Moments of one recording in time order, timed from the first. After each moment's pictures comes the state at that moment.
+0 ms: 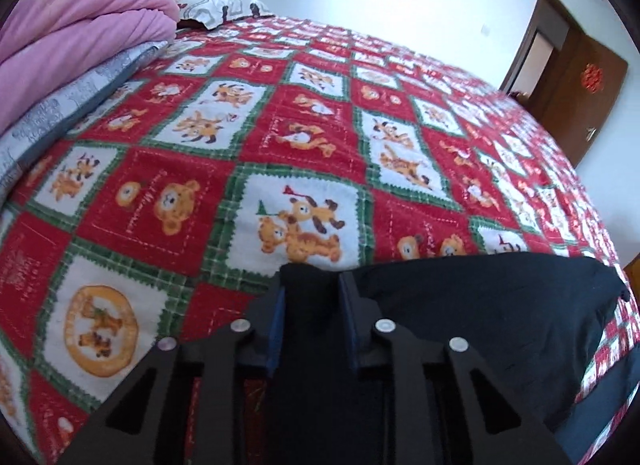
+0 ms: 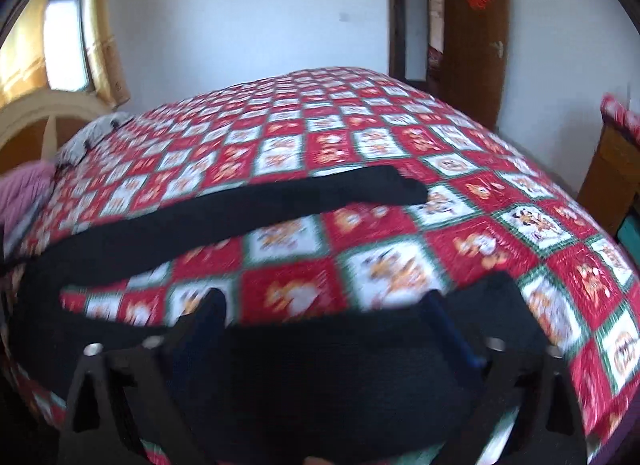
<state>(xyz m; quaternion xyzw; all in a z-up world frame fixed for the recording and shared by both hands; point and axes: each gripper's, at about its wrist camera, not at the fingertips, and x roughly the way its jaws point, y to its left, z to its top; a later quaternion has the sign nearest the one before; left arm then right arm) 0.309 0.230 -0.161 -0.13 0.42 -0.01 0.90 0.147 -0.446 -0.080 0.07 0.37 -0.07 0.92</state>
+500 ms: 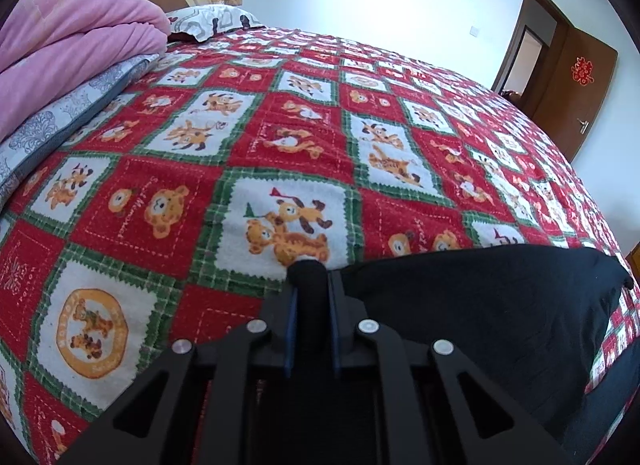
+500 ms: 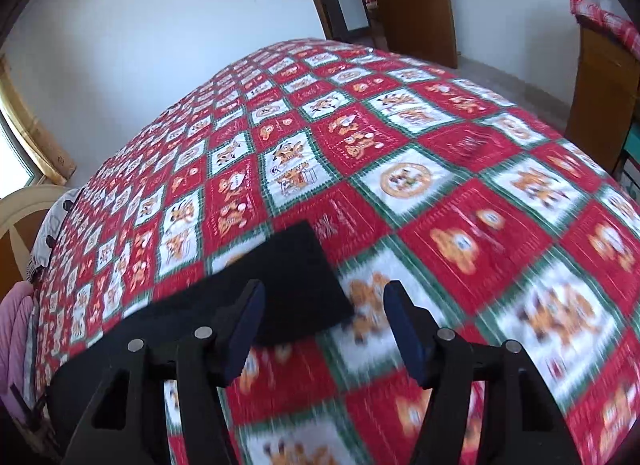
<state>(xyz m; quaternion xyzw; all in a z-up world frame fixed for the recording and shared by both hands) 0.311 0.223 -0.161 -0.11 0.41 -0.02 0.91 0.294 -0.593 -0.092 0.21 0.41 -0.12 0.88</state>
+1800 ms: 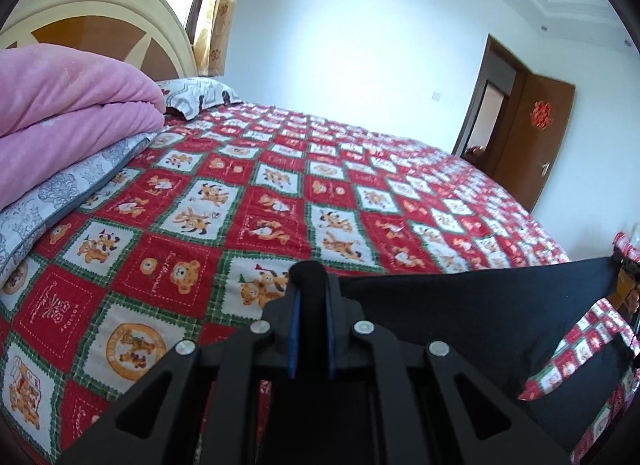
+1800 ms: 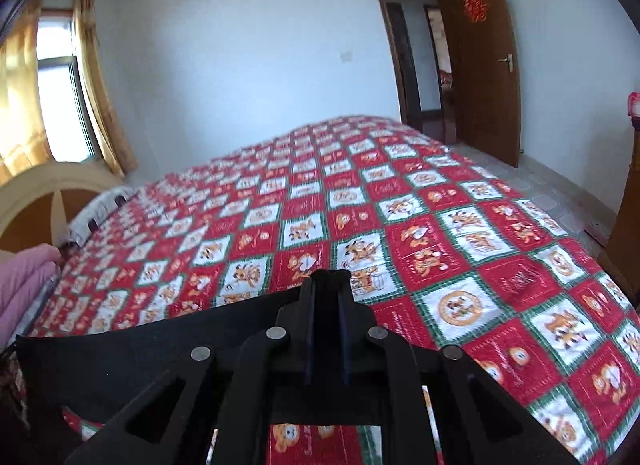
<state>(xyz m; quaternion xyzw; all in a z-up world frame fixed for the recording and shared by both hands) 0.252 0.231 -0.099 -0.14 0.26 -0.06 0.95 0.289 -0.572 -0.028 0.12 0.27 -0.03 0.96</state>
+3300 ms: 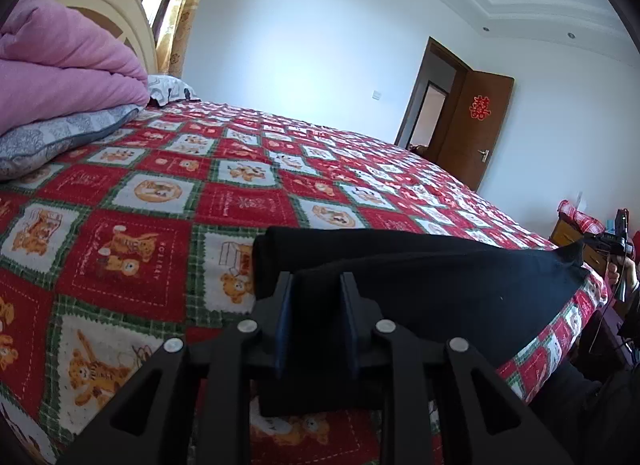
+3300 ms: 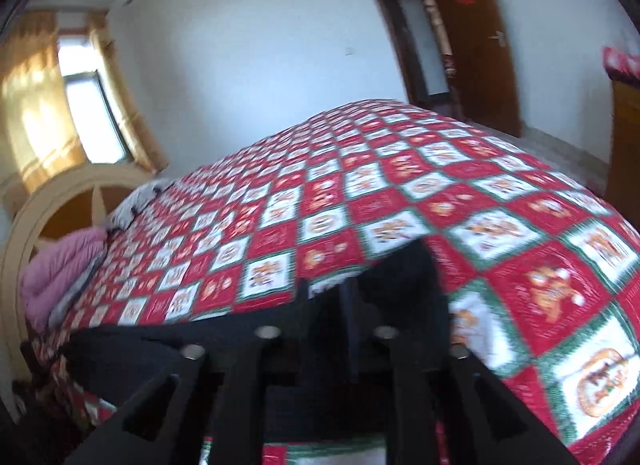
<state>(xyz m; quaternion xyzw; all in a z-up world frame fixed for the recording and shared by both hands) 0.098 0.250 -0.168 -0.12 0.24 -0.16 0.95 0.078 -0.543 -0.057 0.15 0.28 0.01 0.95</state>
